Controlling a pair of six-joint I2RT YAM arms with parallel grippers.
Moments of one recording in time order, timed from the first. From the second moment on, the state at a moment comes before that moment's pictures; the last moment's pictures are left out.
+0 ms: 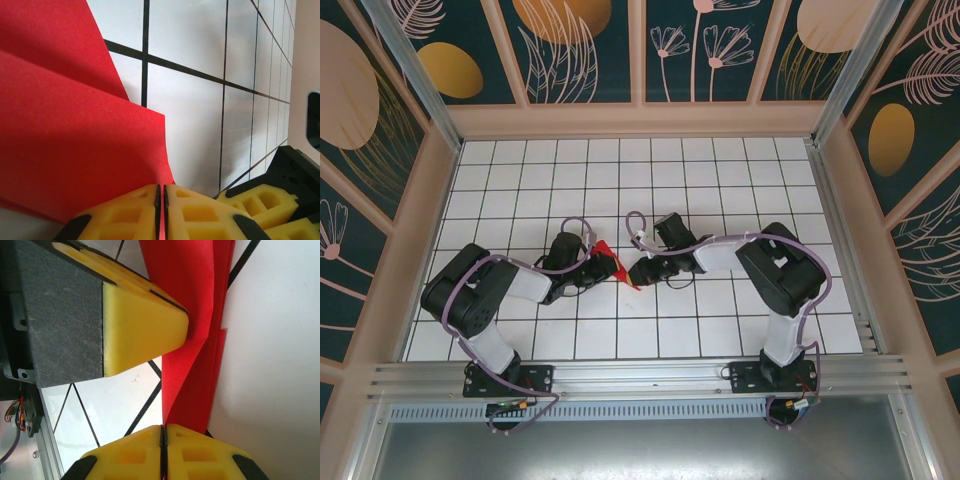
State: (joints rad) left arm -0.51 1.70 0.46 0.56 0.46 -0.96; right arm 0.70 1.86 0.89 0.01 -0.71 0.34
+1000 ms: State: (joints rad) left arm -0.51 1.70 0.47 0.54 0.46 -0.96; right arm 0.80 1.81 1.00 -0.14 -0.46 0.43
